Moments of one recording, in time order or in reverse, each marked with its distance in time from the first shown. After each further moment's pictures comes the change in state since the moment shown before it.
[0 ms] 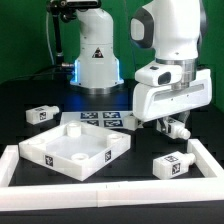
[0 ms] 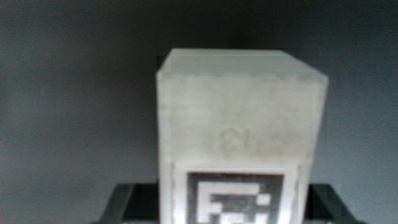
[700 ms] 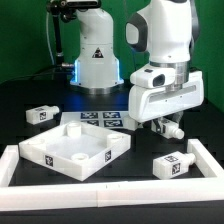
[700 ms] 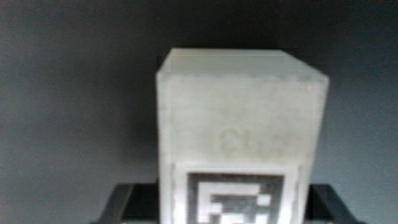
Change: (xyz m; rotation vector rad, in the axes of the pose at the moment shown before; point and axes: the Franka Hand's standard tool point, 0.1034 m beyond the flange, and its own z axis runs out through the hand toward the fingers) arm -0.024 -0.007 0.010 0.000 0.009 -0.029
